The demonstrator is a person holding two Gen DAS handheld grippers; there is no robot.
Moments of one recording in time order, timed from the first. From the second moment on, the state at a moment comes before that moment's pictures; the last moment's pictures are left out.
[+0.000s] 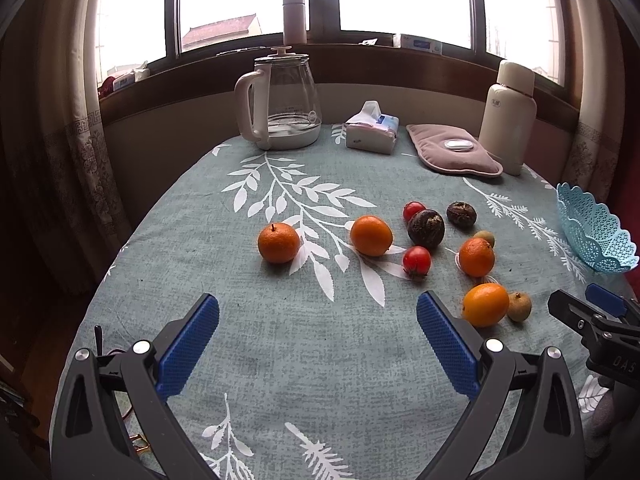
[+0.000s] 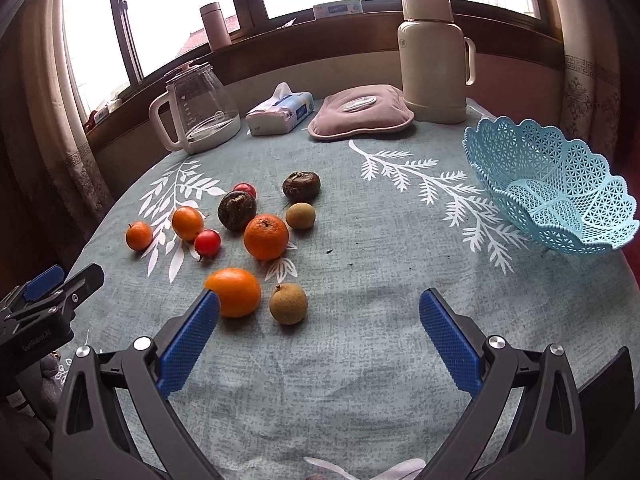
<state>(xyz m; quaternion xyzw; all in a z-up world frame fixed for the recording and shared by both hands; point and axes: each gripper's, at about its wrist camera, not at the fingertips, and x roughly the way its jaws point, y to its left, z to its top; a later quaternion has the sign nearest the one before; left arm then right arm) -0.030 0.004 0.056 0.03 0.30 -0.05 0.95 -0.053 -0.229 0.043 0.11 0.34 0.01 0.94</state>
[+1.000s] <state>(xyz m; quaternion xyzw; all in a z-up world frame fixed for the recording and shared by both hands) 0.071 0.062 0.033 -0.11 0.40 -0.05 0.91 -0.049 -0.241 0.036 0.12 0.35 0.00 0.93</state>
